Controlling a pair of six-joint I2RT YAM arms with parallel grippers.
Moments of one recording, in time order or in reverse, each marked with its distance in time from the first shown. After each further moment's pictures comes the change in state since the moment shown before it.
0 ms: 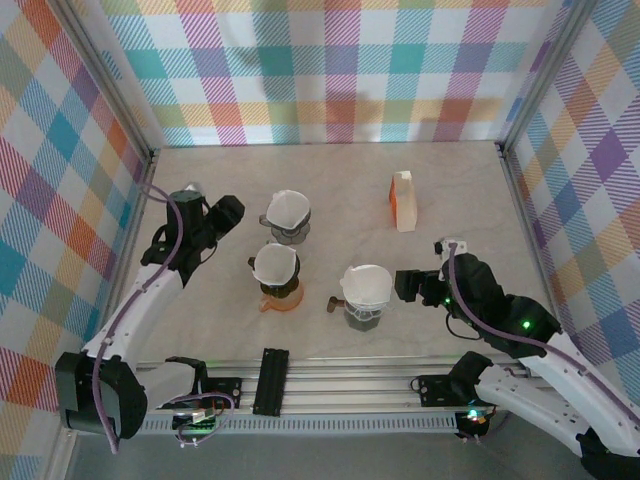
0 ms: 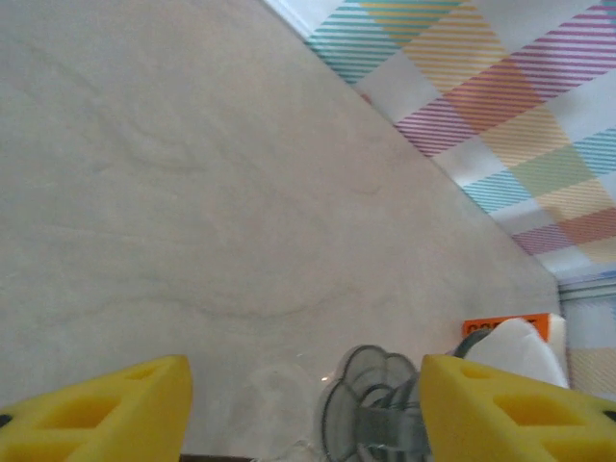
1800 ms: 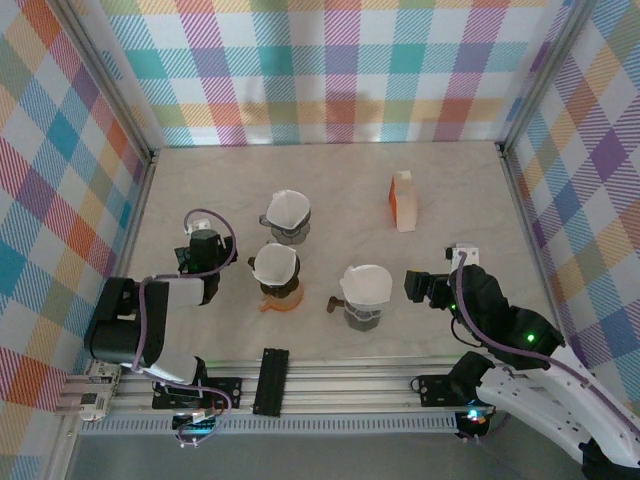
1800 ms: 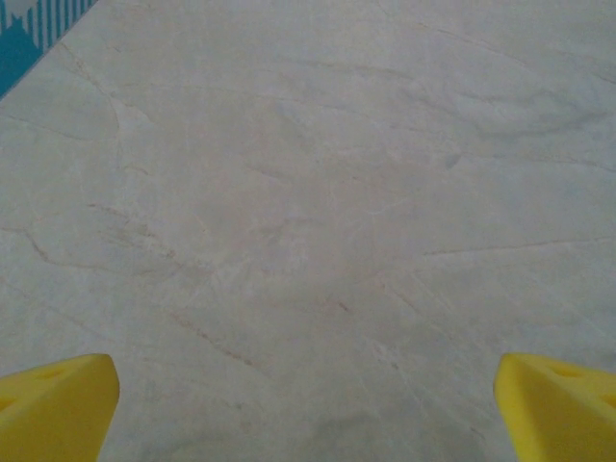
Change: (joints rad) left arm 0.051 0.389 -0.395 0.739 -0.429 0.606; right arm 0.000 -0.111 -0.095 0.042 0.146 -0.027
